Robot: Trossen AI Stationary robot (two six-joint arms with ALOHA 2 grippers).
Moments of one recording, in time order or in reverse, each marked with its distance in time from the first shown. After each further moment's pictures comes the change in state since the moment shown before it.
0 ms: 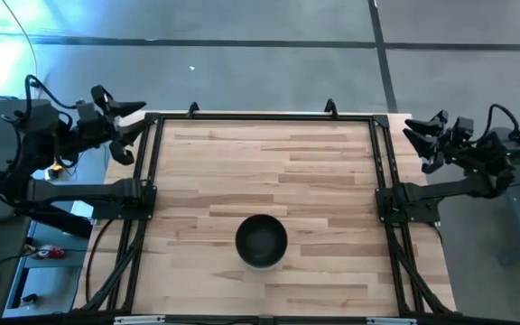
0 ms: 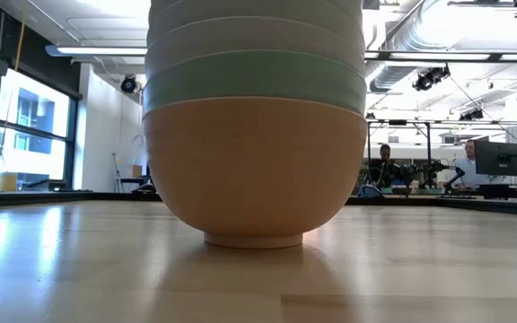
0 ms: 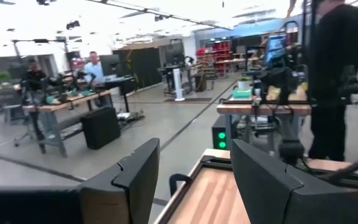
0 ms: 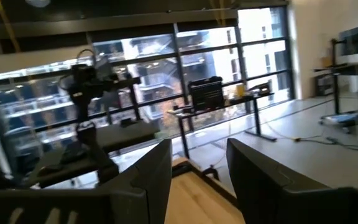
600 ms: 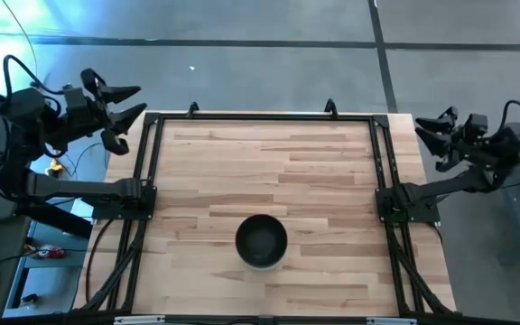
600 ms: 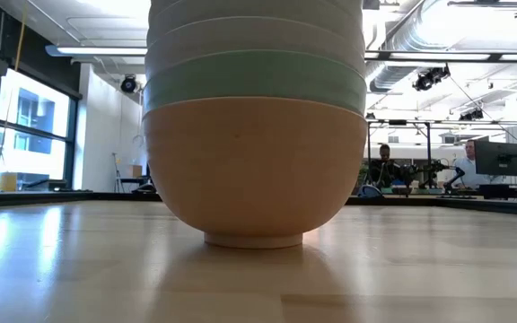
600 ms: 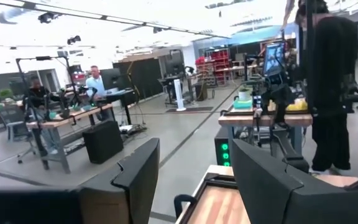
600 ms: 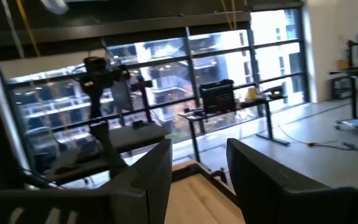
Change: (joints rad) left arm 0.000 0.151 0.227 -0.036 0.009 0.044; right arm 0.093 -0.042 0.082 -0.095 0.021 -0.018
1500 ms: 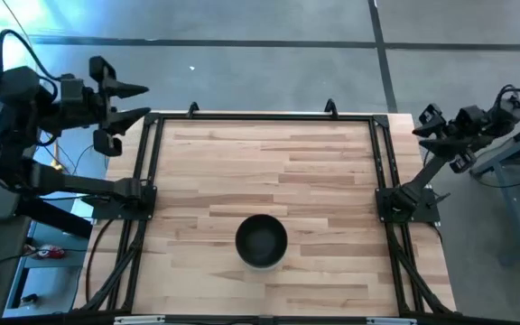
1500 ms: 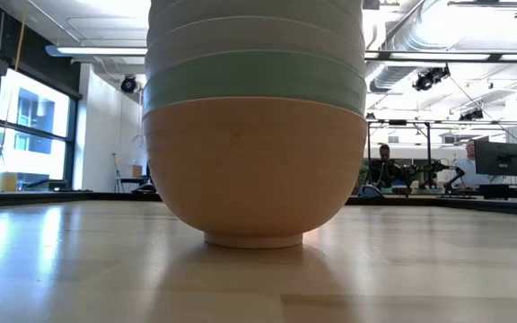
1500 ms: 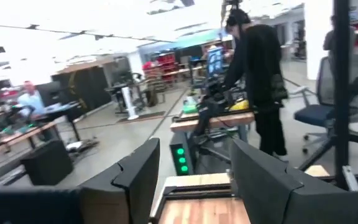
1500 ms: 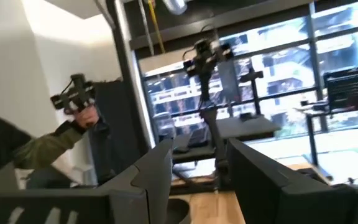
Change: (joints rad) left arm 0.000 0.217 0.302 -0.120 0.254 0.029; right arm 0.572 -0.001 0.050 0.016 0.042 -0.028
